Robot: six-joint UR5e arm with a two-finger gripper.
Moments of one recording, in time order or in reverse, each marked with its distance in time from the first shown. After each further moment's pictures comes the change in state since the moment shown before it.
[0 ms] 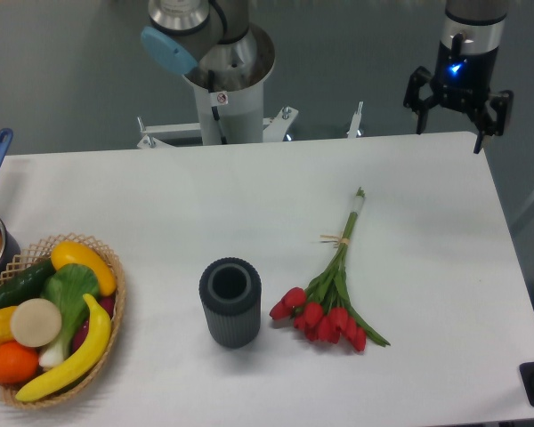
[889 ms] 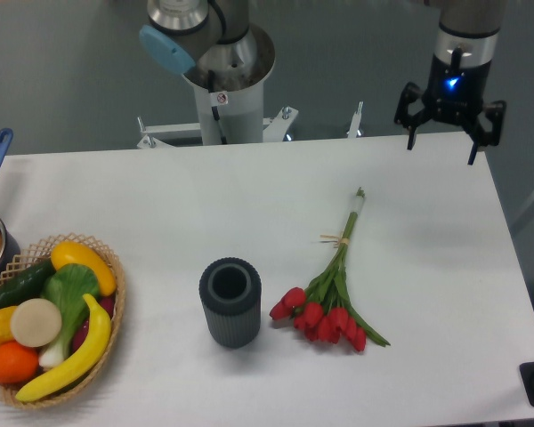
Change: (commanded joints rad) arm -0.051 -0.035 -0.021 0.034 -0.038 -0.351
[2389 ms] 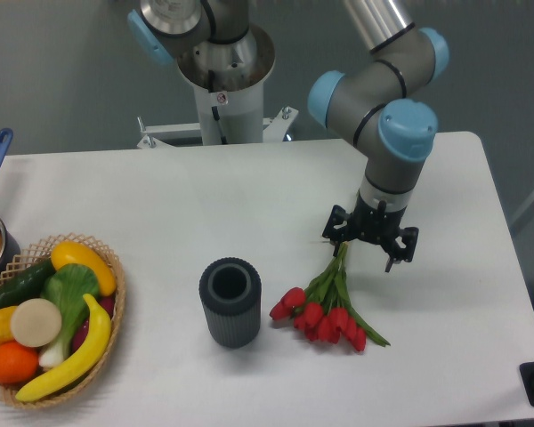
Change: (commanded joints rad) arm -0.242 -0.298 -0.060 0.253 0.031 -0.218
